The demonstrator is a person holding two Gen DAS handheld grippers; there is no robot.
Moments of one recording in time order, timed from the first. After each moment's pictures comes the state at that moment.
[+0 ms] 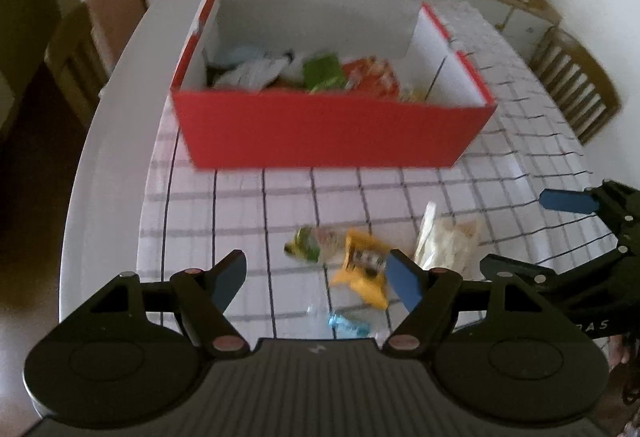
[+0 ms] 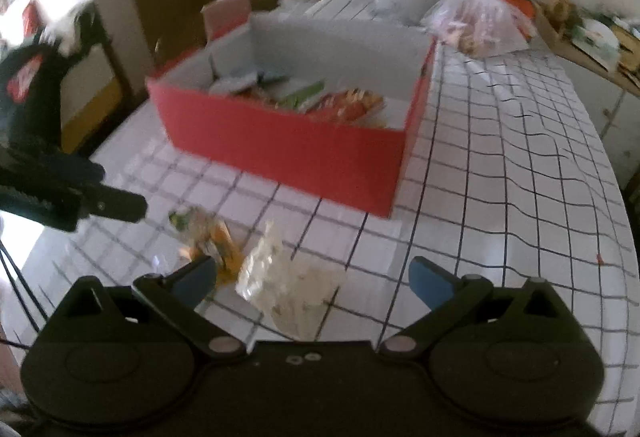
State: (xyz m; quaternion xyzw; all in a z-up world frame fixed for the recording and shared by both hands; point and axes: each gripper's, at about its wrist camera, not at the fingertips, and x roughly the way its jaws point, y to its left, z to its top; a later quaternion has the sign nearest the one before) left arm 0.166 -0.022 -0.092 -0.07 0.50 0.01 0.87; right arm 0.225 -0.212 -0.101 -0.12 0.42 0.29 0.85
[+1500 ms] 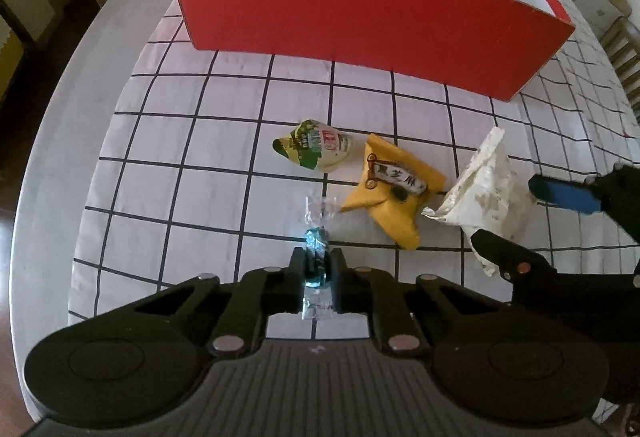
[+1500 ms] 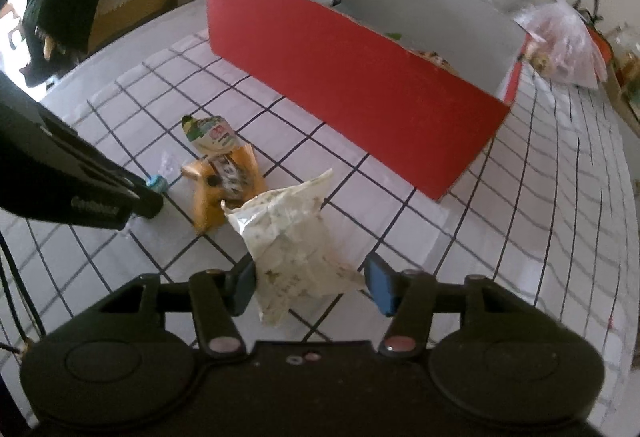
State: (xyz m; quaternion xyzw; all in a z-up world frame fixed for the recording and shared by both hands) left arm 0.172 -0.051 -0.157 -0.12 0.57 0.09 0.81; right arm 0.219 -0.180 -0.144 -0.25 0.42 0.34 0.80
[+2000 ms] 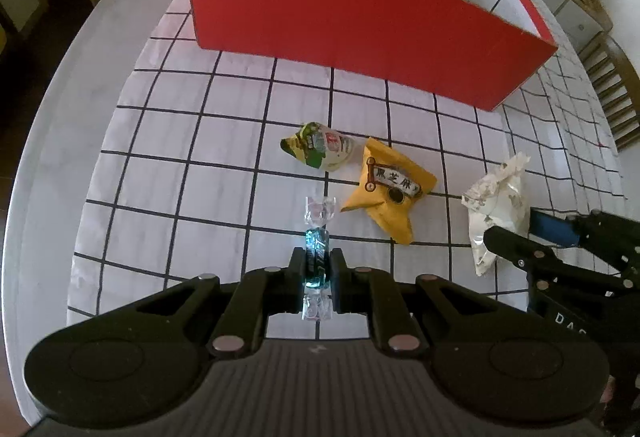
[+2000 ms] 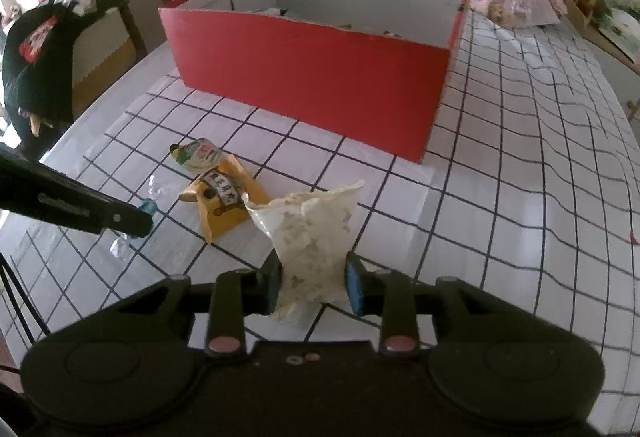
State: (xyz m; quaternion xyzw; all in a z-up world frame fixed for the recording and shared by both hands) left arm 0.163 -0.037 -0.147 -0.15 0.56 0.06 0.81; right arm 0.215 -0.210 -0.142 -0.14 0.45 0.30 0.83
